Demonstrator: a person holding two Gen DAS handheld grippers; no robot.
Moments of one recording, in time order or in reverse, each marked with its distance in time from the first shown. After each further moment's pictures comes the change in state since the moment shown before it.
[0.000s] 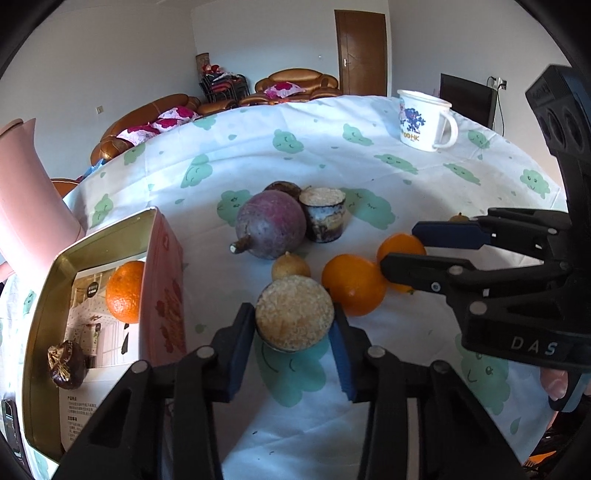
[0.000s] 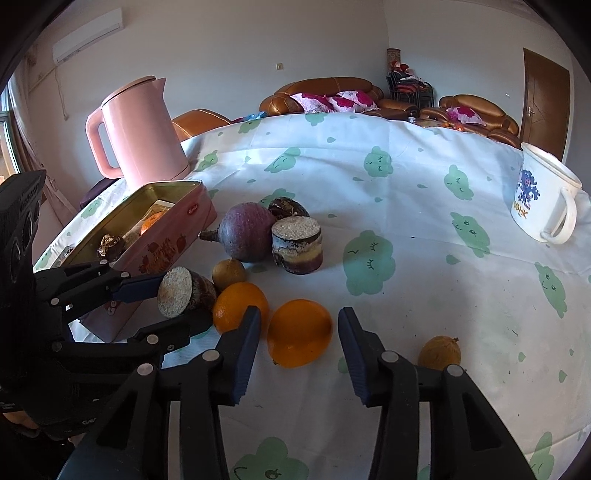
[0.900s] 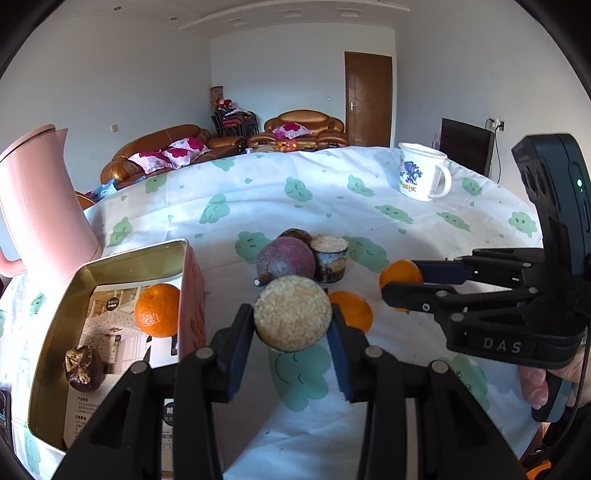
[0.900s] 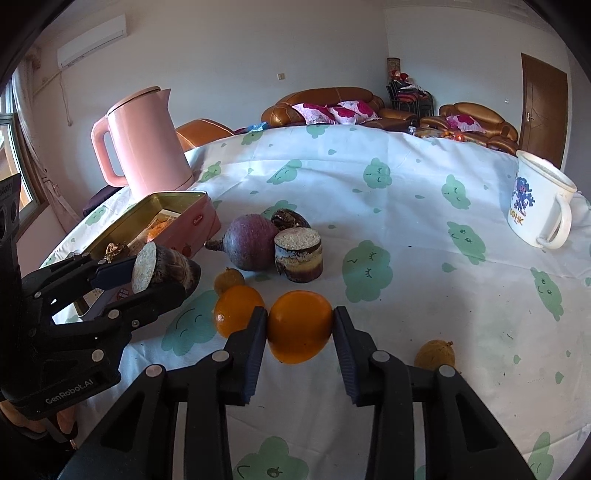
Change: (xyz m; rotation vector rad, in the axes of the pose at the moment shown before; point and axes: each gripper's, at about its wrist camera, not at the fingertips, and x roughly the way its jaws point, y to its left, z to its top) left arm -0.035 0.016 -0.005 -0.066 -0.187 -0.011; right arm -0.011 0.003 -0.002 -0.012 -0.060 -0.005
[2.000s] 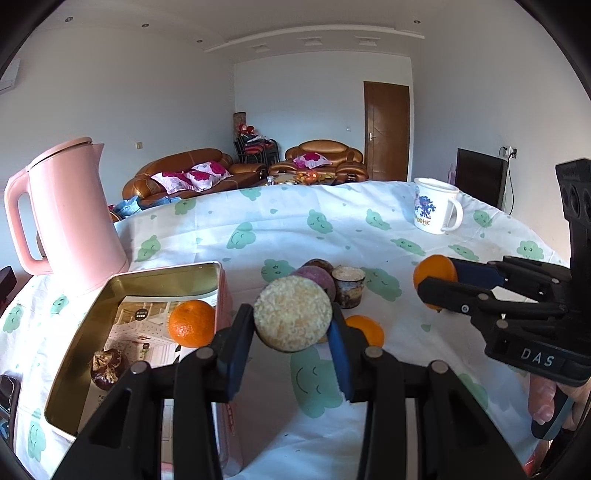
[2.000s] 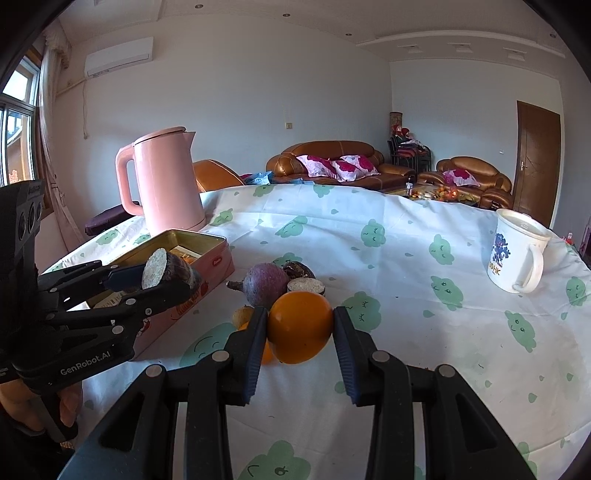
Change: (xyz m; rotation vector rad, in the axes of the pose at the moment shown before) left arm -0.024 0.008 -0.004 -0.048 -0.128 0.069; right arm -0.040 0.014 -0.007 -0.079 -0.216 -0.022
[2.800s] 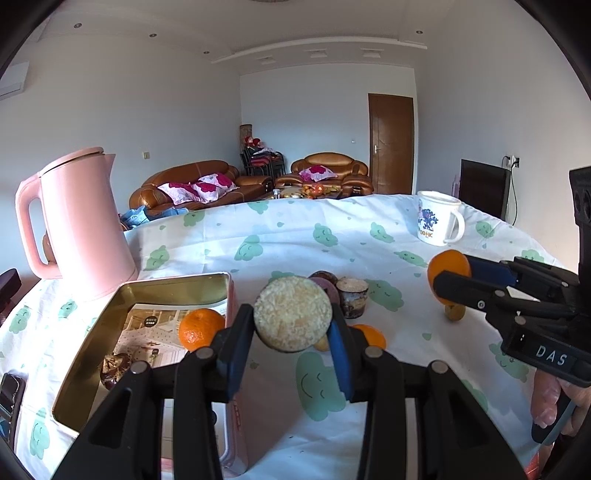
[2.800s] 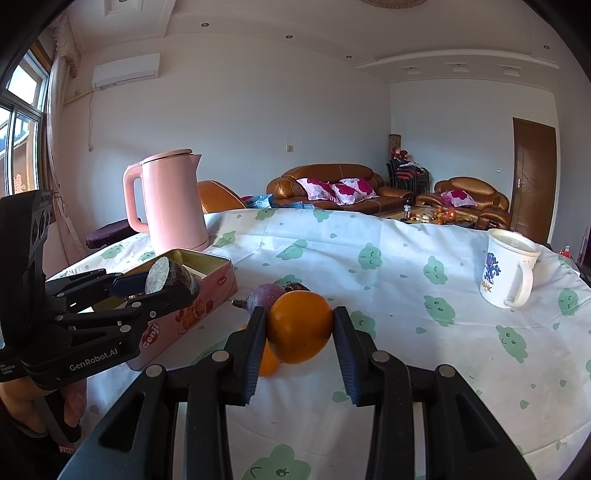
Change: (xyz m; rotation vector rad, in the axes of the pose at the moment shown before) left arm -0.011 0.000 0.000 -0.006 -0.054 0.023; right arm -0.017 0.001 -0.001 -0.012 -0.096 -0.004
